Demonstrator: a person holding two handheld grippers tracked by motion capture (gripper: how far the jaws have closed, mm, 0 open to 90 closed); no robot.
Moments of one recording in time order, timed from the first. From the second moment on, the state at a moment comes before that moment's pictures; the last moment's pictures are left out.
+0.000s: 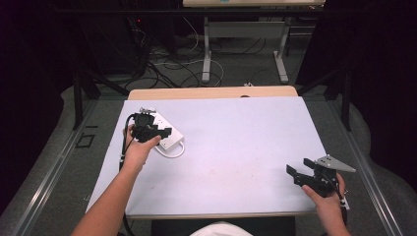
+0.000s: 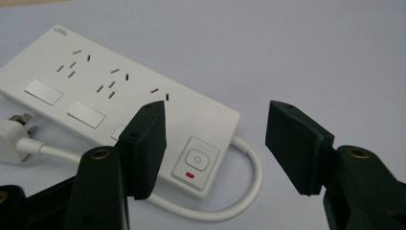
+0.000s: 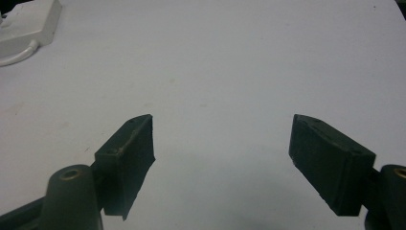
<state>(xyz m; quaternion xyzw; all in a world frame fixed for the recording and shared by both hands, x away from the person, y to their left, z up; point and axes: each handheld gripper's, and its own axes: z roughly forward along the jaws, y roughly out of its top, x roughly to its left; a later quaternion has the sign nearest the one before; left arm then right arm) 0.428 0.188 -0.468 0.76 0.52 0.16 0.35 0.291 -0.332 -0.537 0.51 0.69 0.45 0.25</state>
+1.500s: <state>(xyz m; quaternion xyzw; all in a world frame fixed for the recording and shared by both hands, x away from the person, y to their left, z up) 0.330 0.202 -0.481 0.73 0.51 0.15 0.42 0.290 -0.332 -0.537 0.51 0.68 0.47 0.24</state>
